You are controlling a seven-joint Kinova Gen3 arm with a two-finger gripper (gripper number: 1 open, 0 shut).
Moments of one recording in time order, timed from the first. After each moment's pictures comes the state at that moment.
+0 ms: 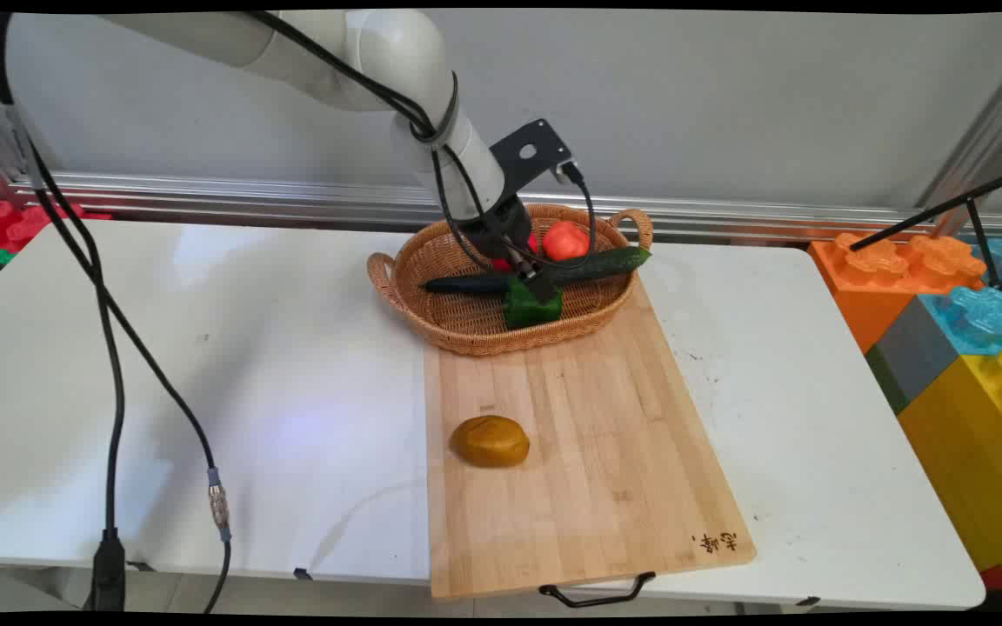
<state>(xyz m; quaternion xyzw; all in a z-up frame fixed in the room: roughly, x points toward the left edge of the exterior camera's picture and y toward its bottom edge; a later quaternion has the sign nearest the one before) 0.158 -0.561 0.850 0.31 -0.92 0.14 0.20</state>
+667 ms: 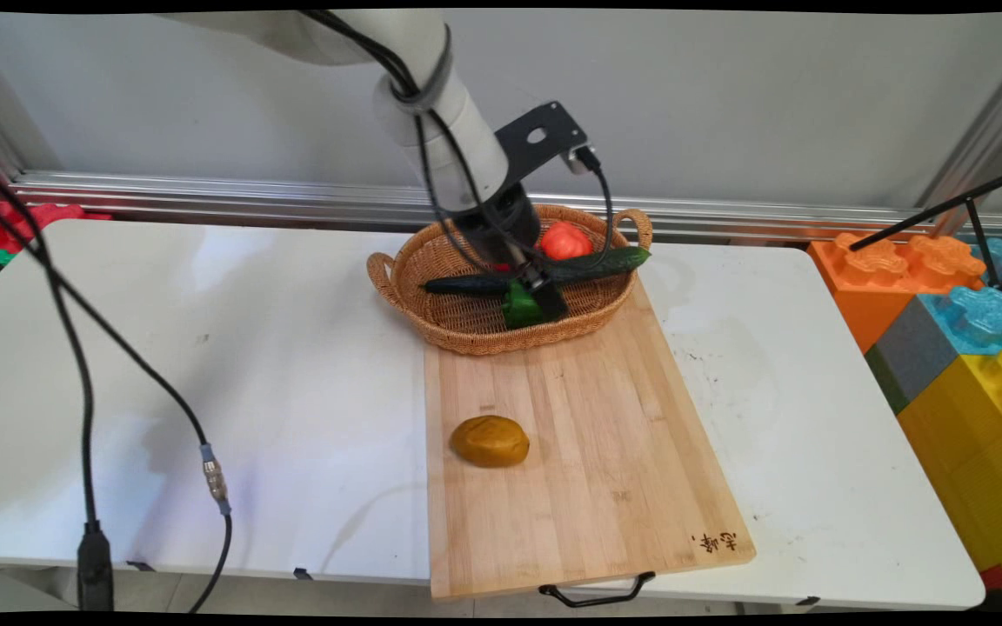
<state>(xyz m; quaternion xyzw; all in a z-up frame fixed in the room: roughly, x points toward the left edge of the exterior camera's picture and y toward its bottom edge) 0.145 -0.506 0.905 0.29 -0.93 0.09 0.20</state>
